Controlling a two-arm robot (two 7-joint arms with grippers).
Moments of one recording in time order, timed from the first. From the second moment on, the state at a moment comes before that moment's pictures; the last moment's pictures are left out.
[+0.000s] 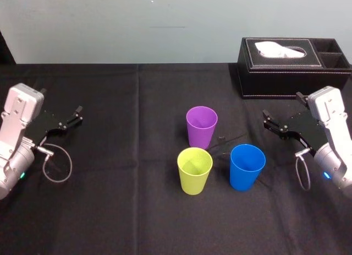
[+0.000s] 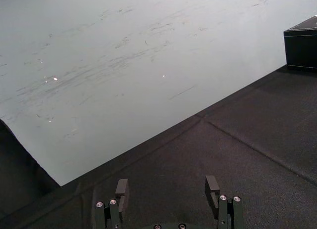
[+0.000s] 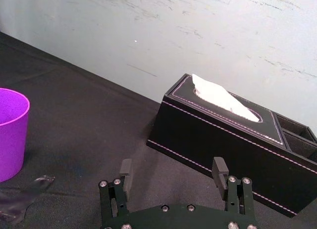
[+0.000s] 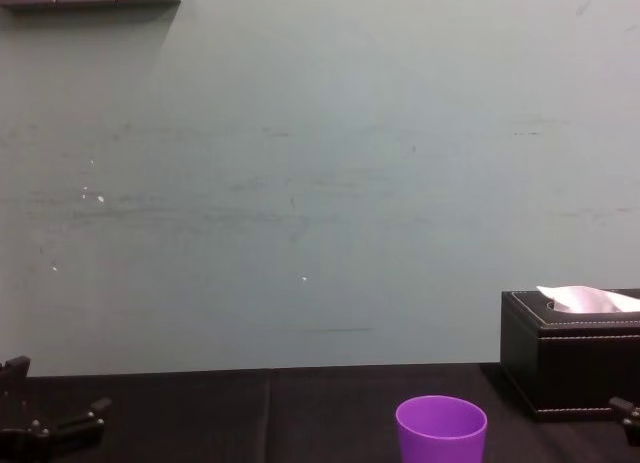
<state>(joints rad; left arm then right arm) -0.20 0.60 0.45 -1.41 -0.25 -0.12 0.03 0.20 0.60 -0.45 -1.41 0.25 -0.12 -0.03</state>
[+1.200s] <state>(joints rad) -0.20 0.60 0.45 -1.41 -0.25 -0.12 0.03 0.16 0.63 -0.40 -1.47 0.29 -0.12 0.01</state>
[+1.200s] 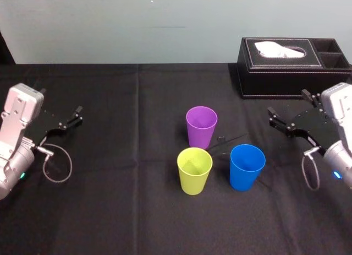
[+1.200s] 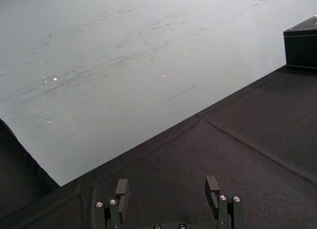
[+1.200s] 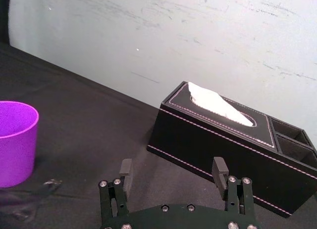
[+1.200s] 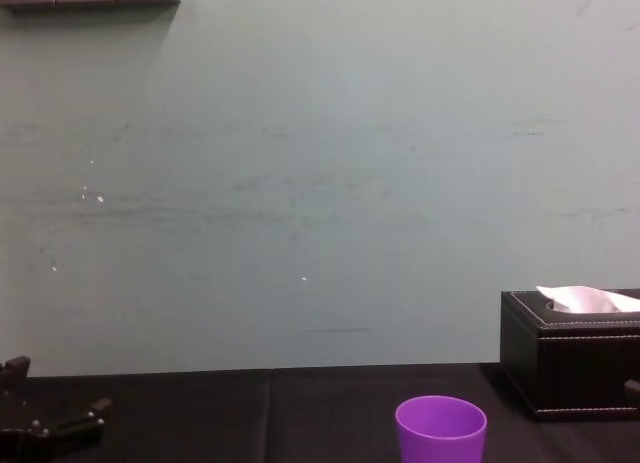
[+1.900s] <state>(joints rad) -0.20 0.60 0.45 -1.41 -0.25 -0.12 0.03 -0.07 0.81 -0.21 -1.67 0.52 -0.10 0.29</state>
